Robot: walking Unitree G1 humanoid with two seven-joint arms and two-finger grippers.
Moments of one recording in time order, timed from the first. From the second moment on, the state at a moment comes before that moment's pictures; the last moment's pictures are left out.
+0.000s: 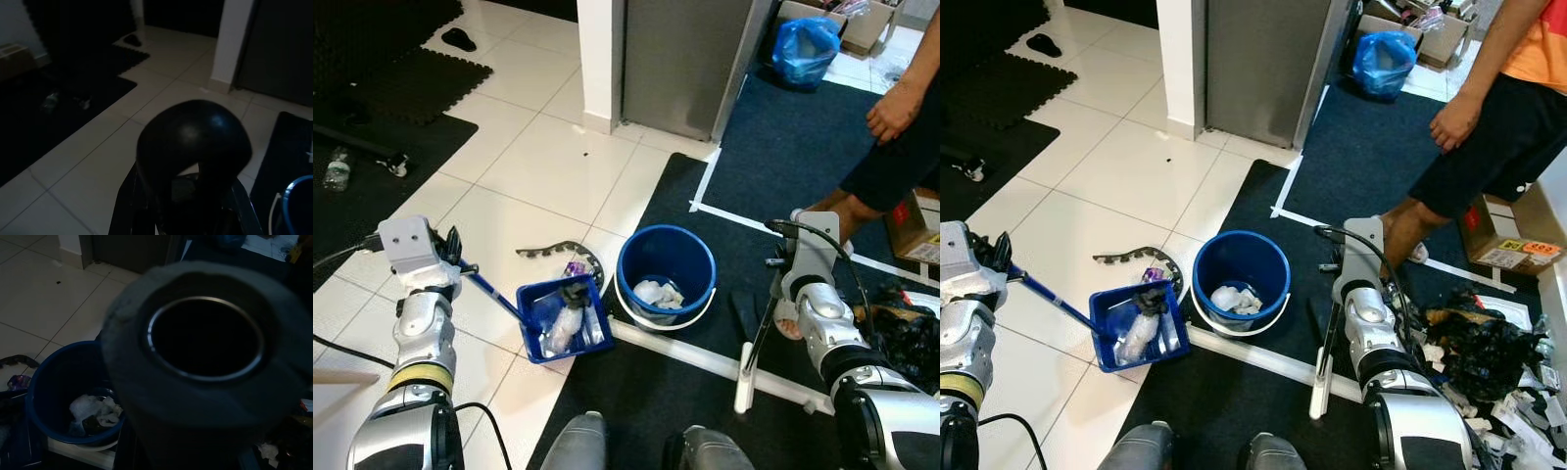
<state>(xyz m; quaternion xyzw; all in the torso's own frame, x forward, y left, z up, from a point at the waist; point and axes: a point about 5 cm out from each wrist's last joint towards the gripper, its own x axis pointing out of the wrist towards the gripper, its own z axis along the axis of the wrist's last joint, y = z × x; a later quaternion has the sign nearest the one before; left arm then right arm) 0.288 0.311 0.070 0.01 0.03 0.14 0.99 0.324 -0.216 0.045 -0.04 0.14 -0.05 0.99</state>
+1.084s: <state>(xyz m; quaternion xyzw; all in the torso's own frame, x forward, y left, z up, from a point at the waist) 0.310 0.329 0.129 0.03 -0.07 0.18 0.98 0.324 -0.215 0.044 -0.04 0.14 -0.04 0.99</state>
